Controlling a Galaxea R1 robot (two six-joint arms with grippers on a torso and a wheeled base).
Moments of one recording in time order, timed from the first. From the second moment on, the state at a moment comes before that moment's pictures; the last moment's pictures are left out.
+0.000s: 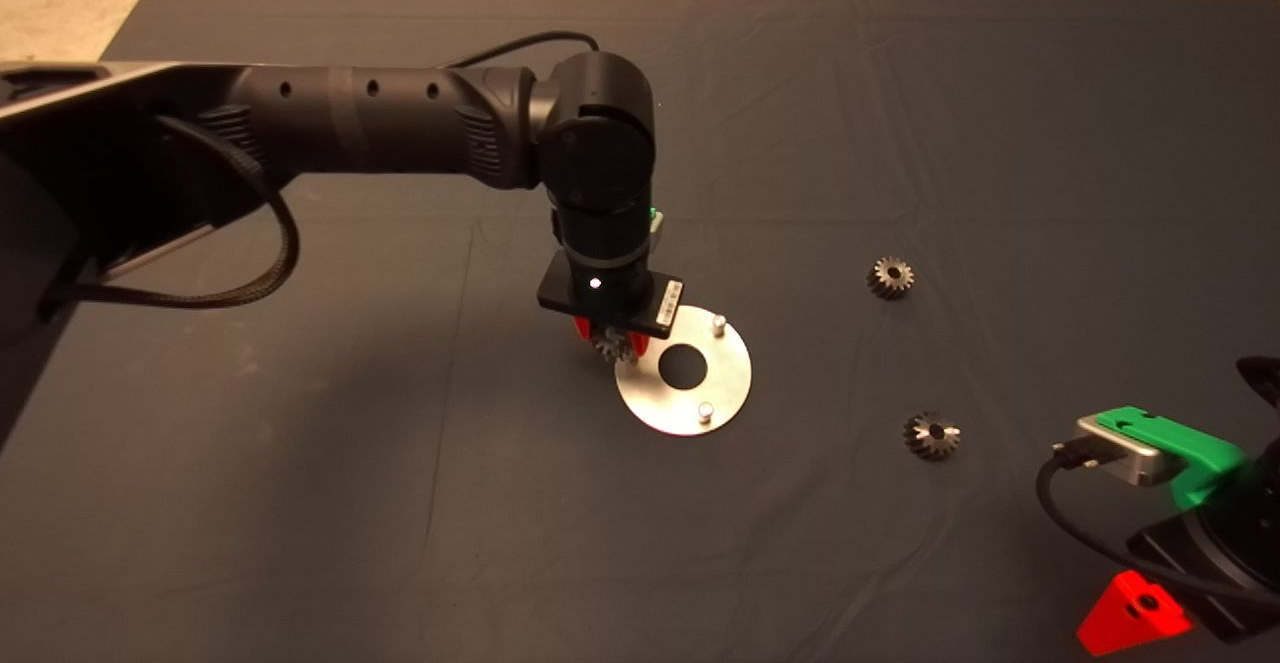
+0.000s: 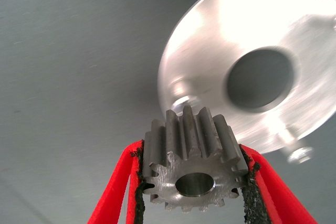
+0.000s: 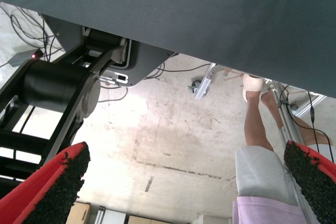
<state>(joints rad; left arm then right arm) -0.43 2.87 -1.26 0.21 1.53 -1.34 0.45 2.04 -0.41 0.19 -1.53 1.42</state>
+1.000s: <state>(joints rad) -0.43 2.88 -1.35 0.17 1.52 -1.44 0.45 2.04 -0.41 0.19 -1.53 1.42</state>
